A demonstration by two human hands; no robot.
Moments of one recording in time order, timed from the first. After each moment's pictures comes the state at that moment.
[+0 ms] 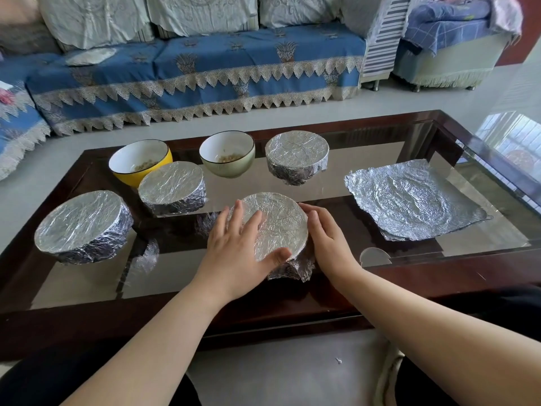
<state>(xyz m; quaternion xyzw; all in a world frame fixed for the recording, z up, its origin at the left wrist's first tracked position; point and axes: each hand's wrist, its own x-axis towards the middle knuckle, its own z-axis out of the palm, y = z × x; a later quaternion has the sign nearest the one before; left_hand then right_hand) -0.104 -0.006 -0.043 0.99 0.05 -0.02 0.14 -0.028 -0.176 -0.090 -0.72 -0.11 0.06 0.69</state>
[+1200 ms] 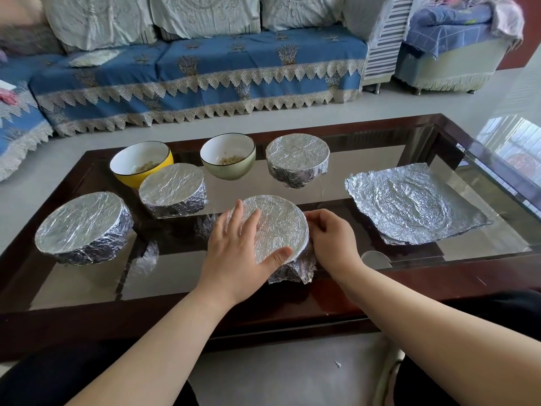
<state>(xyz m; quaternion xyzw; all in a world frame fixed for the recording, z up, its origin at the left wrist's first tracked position) -0.101 -0.009 -0.055 0.99 0.06 0.05 0.14 -0.018 -0.177 -0.074 -0.82 -0.06 0.00 0.58</state>
